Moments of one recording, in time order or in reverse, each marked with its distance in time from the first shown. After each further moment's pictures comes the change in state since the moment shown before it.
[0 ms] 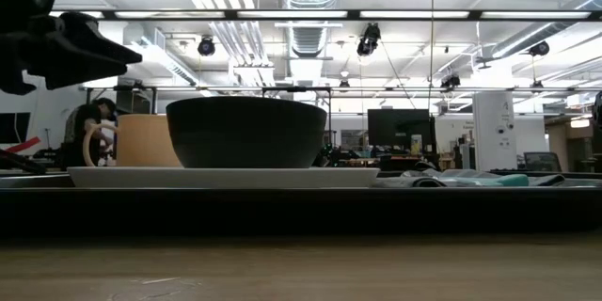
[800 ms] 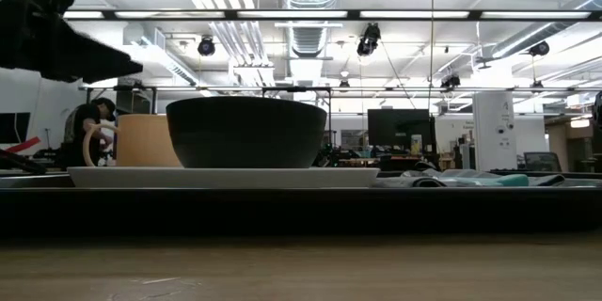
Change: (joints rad) left arm 0.000 0.047 -0.017 0.056 -0.016 -0.454; right arm 0.000 0.000 0.000 0.000 0.000 0.000
